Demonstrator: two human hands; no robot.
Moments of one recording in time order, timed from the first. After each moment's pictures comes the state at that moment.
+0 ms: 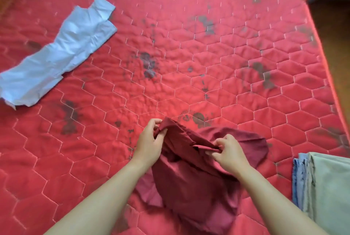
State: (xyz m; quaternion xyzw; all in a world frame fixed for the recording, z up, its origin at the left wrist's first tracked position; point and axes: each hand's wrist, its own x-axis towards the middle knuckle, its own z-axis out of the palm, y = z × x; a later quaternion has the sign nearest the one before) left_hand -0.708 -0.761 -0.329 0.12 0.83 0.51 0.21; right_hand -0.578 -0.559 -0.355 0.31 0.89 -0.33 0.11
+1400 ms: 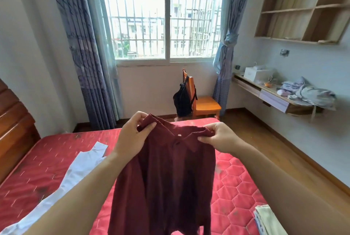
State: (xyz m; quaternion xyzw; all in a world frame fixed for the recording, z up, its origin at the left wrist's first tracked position) left_hand -0.757 -0.808 0.133 0.41 0.70 0.58 0.00; right_hand -0.579 -0.619 0.141 0.23 0.83 -0.47 -0.17
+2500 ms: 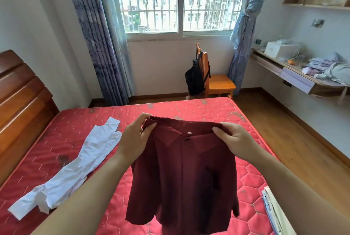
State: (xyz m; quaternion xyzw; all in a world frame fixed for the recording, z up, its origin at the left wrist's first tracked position) left_hand -0.767 -0.829 0.055 0.42 0.76 0.50 -0.05; right_hand -0.559 -0.629 0.084 0.17 0.81 -0.53 -0.20
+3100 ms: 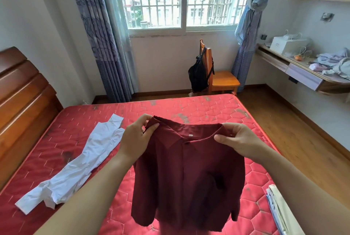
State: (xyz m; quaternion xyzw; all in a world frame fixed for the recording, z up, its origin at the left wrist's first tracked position) left_hand -0.774 -0.831 0.047 0.38 0.79 0.47 -0.07; right_hand -0.563 -0.622 0.078 0.14 0.76 -0.62 -0.14
